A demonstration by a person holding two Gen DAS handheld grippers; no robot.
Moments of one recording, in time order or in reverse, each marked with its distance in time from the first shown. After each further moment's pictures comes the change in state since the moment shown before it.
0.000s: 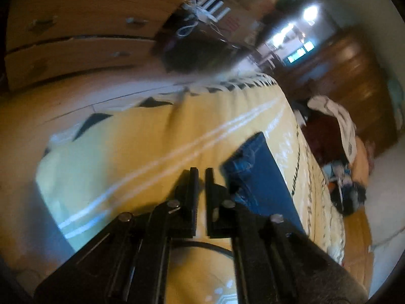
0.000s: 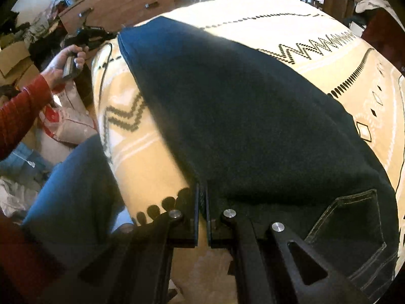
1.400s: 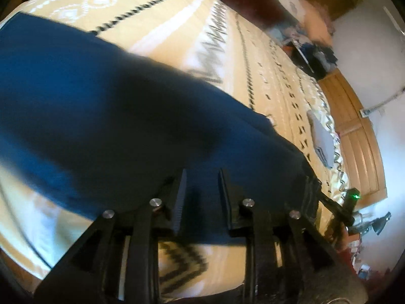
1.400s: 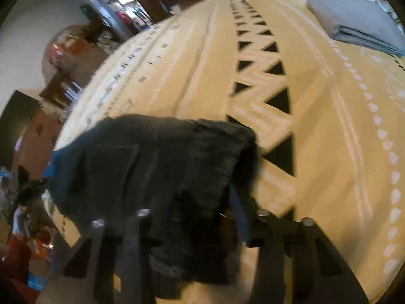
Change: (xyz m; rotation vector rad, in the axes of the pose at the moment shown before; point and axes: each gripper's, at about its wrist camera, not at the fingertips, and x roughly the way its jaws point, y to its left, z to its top) left arm 0.061 -0.257 -0.239 0.495 0.540 -0.179; right arm -0.127 -0.265 -0.268 0.891 -0.316 -0.115
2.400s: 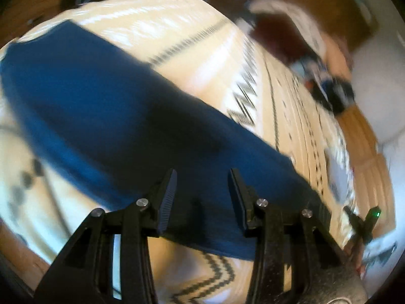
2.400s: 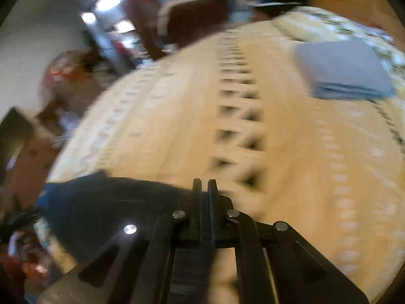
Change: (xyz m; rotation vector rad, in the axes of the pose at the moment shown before) left arm -0.057 0.042 -0.002 -0.150 -0.216 0.125; right arm -0.027 0.039 0.078 -0.077 -0.159 0.076
